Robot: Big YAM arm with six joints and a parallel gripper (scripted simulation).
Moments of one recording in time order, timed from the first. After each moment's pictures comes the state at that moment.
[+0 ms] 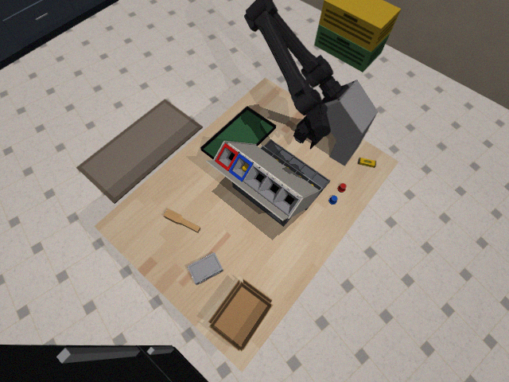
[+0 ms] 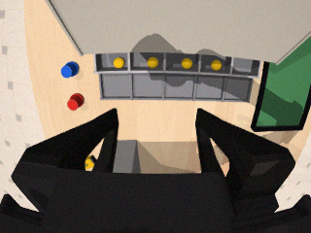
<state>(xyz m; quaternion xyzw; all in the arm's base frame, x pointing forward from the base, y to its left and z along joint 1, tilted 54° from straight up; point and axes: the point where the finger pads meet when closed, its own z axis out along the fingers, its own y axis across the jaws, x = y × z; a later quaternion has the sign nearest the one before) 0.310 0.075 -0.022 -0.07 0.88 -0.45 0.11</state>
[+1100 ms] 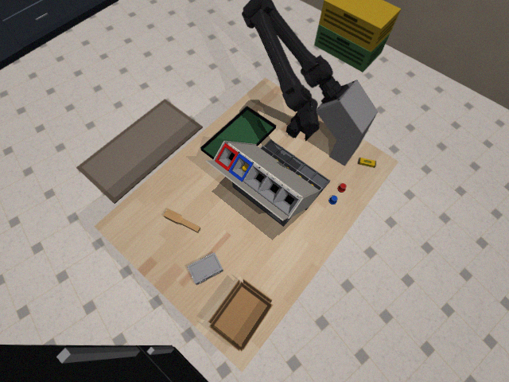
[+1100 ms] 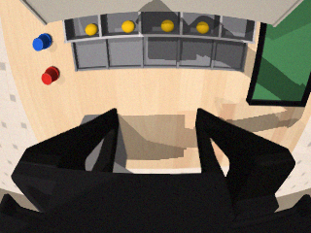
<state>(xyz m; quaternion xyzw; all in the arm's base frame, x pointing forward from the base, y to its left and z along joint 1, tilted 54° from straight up) 0.270 0.015 -0.005 -0.04 0.89 -0.46 0.05</state>
